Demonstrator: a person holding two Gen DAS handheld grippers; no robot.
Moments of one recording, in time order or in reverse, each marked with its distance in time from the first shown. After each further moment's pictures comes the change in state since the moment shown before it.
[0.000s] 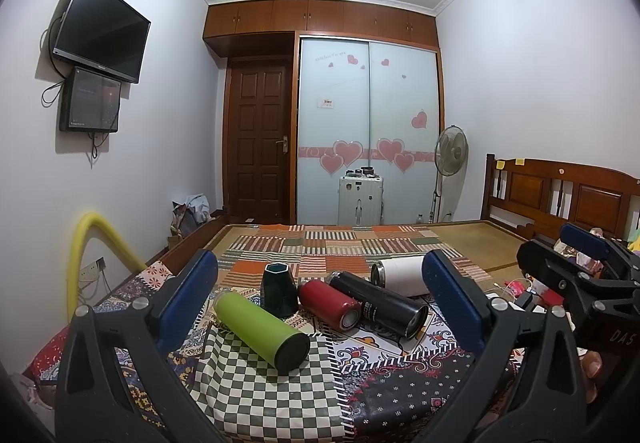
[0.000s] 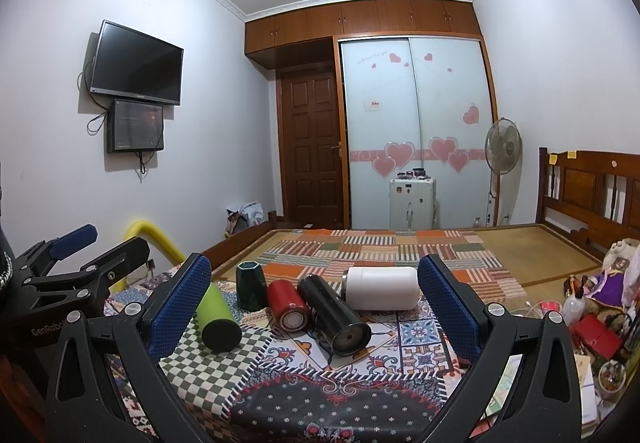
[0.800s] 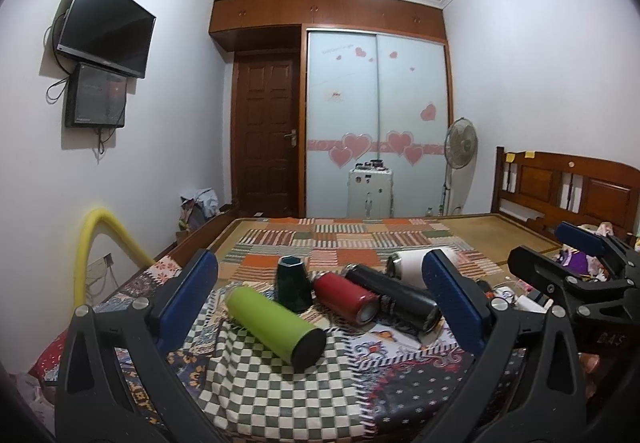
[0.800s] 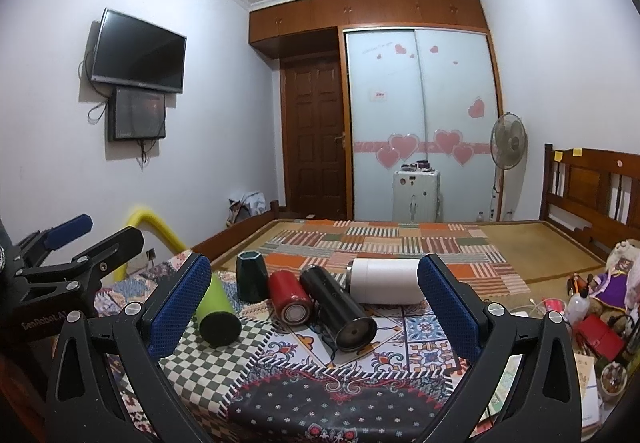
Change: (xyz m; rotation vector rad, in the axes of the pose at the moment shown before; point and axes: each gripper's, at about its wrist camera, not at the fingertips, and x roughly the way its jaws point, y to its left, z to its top) left arm 0.014 0.019 -0.009 0.007 0.031 0.043; right arm 0.027 0.006 -0.006 -0.029 0.060 0.017
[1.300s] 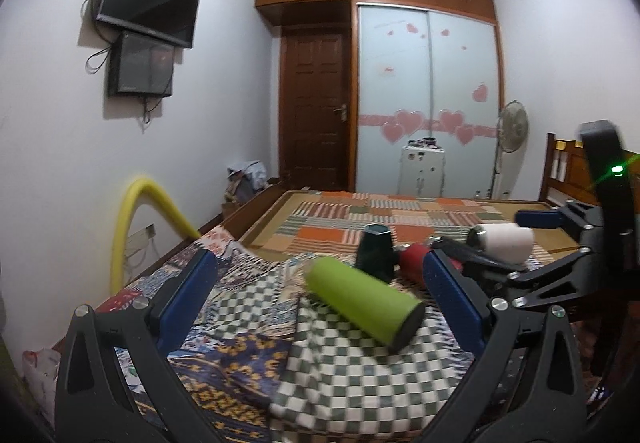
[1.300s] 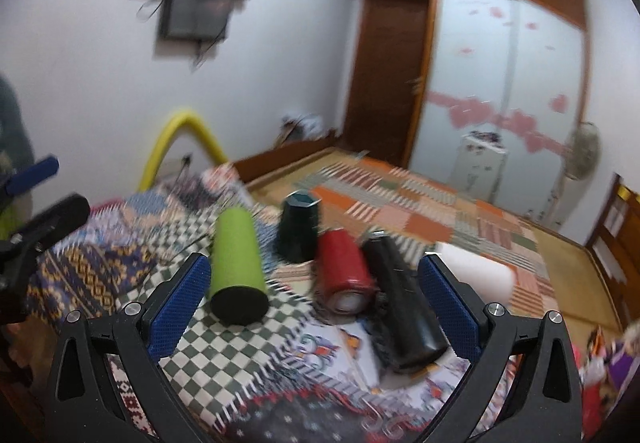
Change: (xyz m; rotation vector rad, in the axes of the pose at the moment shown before) left arm 0.031 0.083 -0.030 -0.043 0.090 0.169; right arm 0.135 0.071 -0.008 -0.274 0.314 0.232
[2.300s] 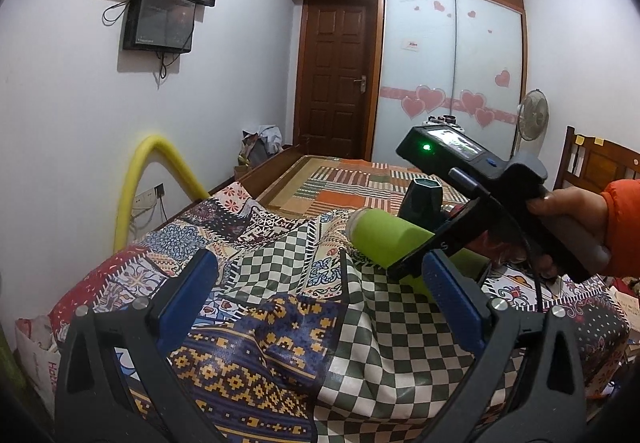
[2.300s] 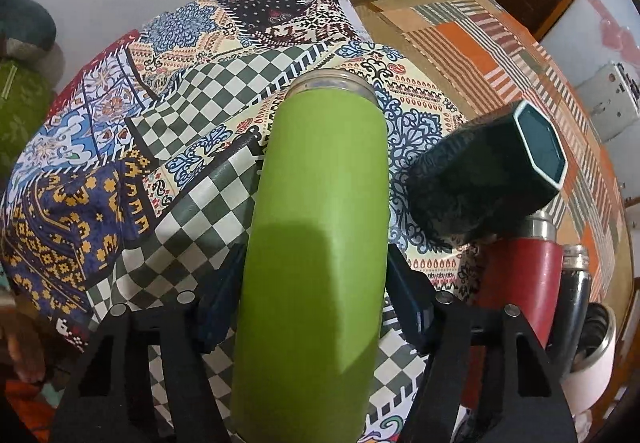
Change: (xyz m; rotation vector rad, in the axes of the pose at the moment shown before) left arm 0.039 0.050 -0.045 -0.067 0.108 0.023; right arm 0.196 0.050 0.023 -0.187 0.732 0.284
